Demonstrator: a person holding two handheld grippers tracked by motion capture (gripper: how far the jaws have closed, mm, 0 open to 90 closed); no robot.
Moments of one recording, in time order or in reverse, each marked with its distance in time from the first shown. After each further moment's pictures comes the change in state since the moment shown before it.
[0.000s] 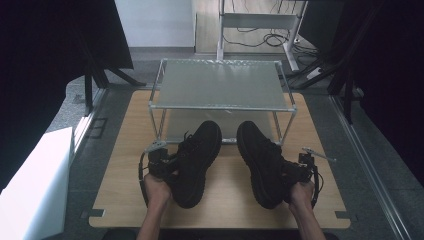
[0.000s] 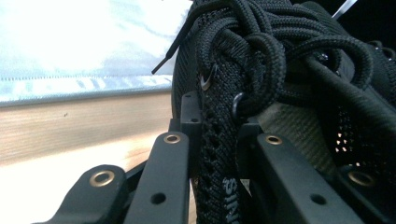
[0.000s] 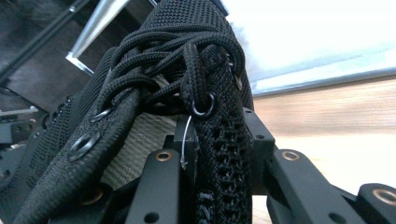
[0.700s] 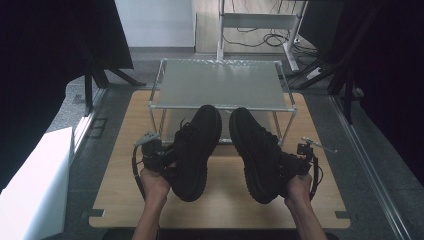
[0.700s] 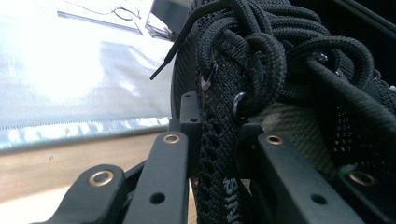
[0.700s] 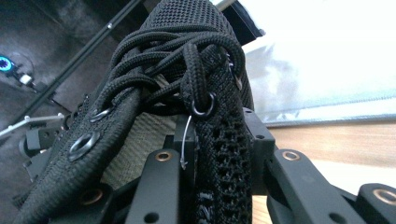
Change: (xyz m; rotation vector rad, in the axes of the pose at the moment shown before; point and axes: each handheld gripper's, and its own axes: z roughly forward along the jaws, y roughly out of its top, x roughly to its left) left arm -0.028 0.038 -0.027 -0.107 -0.023 -0.031; right arm 0.052 0.027 -0.002 -0.034 0.088 0.018
